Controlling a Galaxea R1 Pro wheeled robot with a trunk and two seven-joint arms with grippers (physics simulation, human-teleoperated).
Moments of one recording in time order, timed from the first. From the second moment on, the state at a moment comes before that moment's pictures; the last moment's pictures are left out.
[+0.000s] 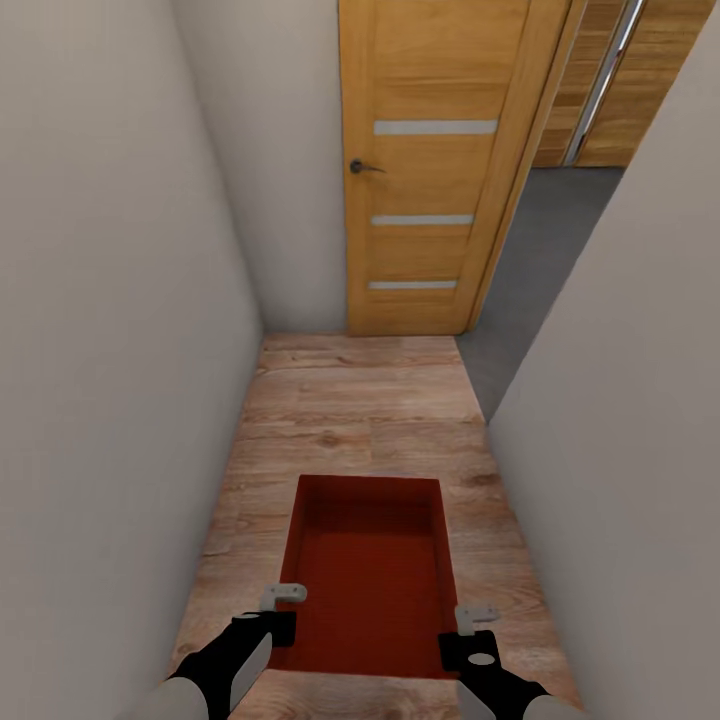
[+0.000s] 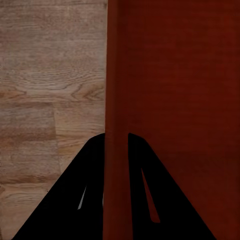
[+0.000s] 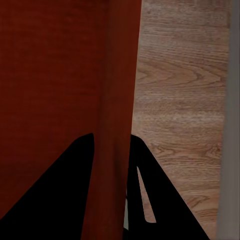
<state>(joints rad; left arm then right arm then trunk) -0.58 -0.09 -0.23 -0.33 0.23 0.24 0.15 -0.60 0.06 0.92 -0.13 -0.81 -0.08 -0.30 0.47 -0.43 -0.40</state>
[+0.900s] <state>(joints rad) -0.58 -0.09 -0.23 -0.33 0.23 0.24 0.15 -0.60 0.06 0.92 -0.13 -0.81 -0.08 -0.30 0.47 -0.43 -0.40</state>
